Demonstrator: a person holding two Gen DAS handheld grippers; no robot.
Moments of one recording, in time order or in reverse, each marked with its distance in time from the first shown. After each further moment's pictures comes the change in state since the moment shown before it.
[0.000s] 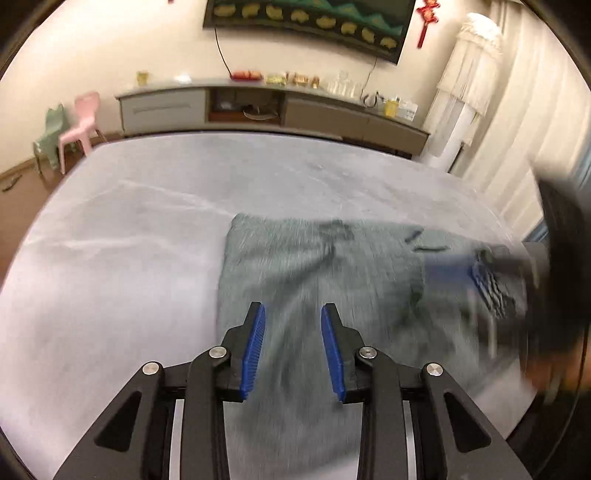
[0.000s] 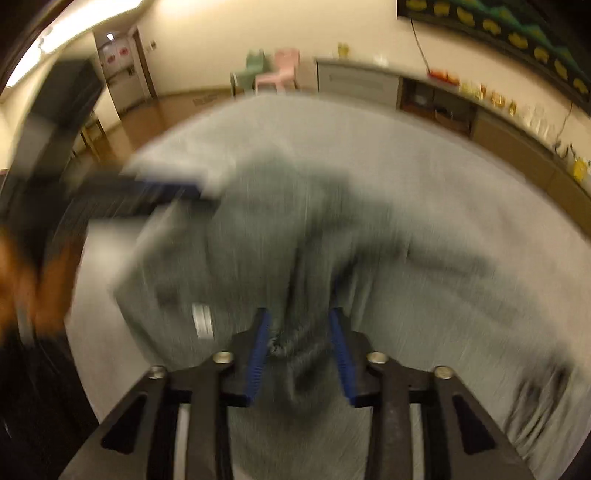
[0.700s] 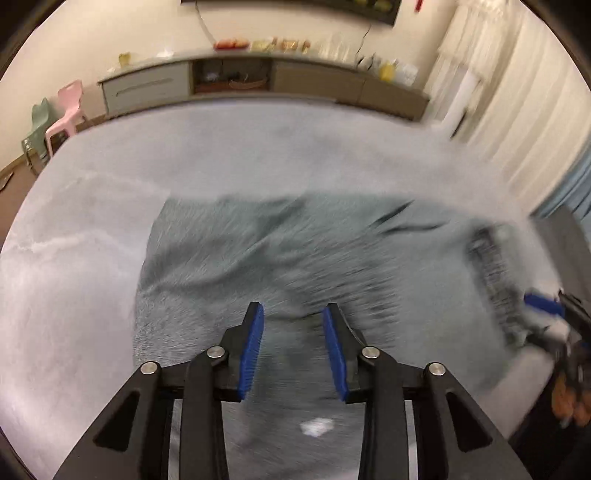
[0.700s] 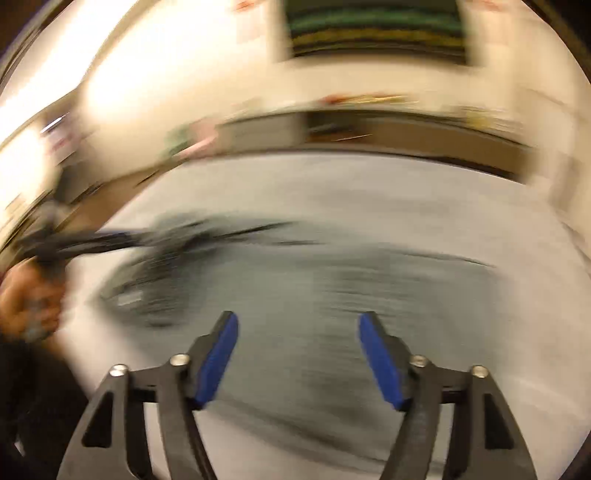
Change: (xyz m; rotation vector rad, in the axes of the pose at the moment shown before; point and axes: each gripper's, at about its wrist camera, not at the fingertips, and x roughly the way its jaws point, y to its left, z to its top) left arm 0.113 -0.090 -0.007 0.046 0.043 -0.013; right arm -0.171 -0.171 -0.144 0.369 -0.274 -0.213
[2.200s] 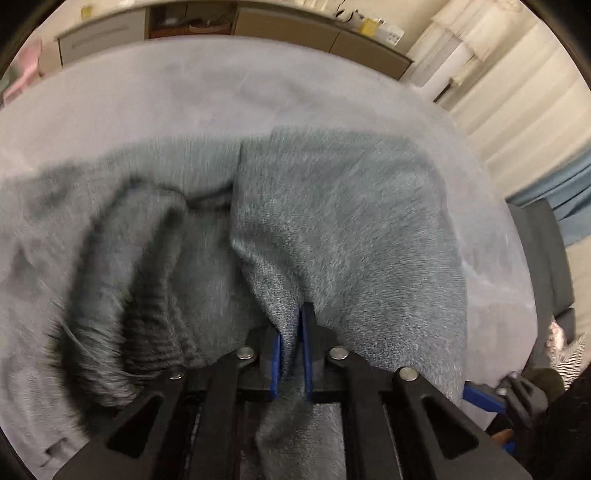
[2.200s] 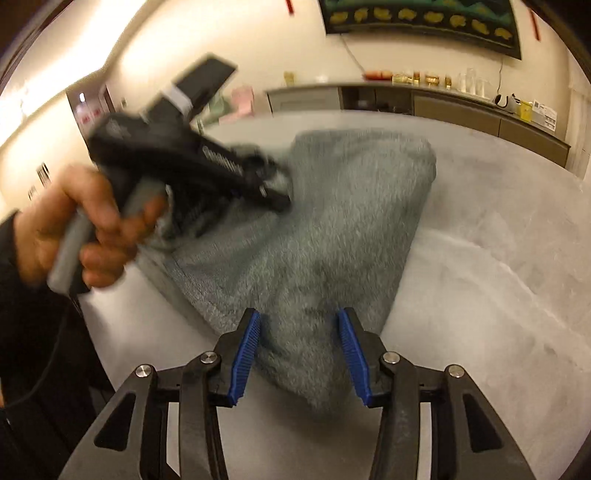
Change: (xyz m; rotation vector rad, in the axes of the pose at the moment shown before) left arm 0.122 -0.074 0.032 -0.089 0.226 -0.148; right arm 0.073 0.042 -0.035 -0.185 0.120 0.214
